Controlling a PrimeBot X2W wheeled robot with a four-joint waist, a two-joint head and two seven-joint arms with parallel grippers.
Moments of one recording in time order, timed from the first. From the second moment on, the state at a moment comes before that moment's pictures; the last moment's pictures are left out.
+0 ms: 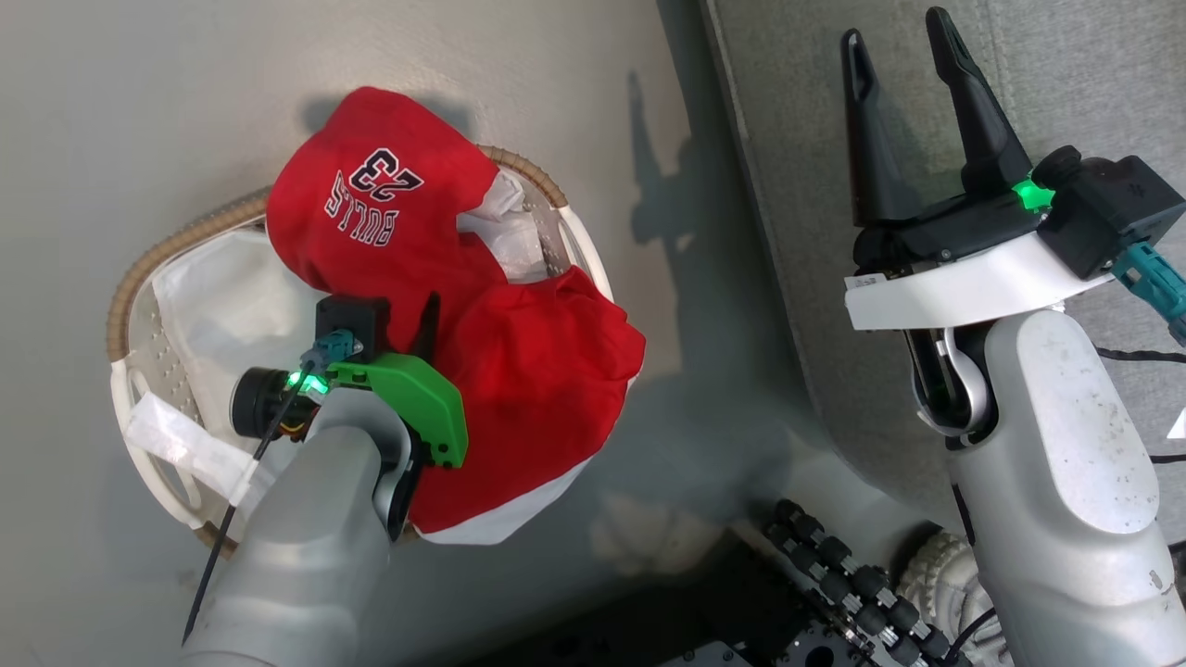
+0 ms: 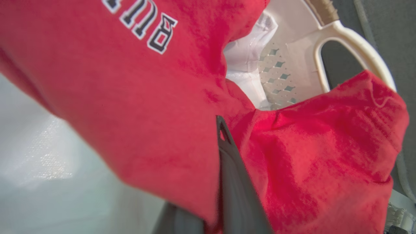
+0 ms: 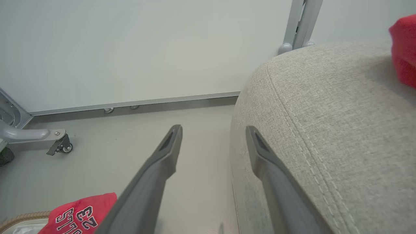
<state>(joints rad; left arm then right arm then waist) -0.75 0.05 -0.53 1.07 -0.47 -0.13 -0.26 -0.59 -0.05 0.13 0.09 0.28 0.13 -0.26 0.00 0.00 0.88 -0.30</state>
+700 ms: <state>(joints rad) -0.44 0.05 -0.47 0.77 -0.46 -0.13 -0.26 -0.43 -0.05 0.11 0.21 0.21 0.13 -0.26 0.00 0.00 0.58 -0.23</state>
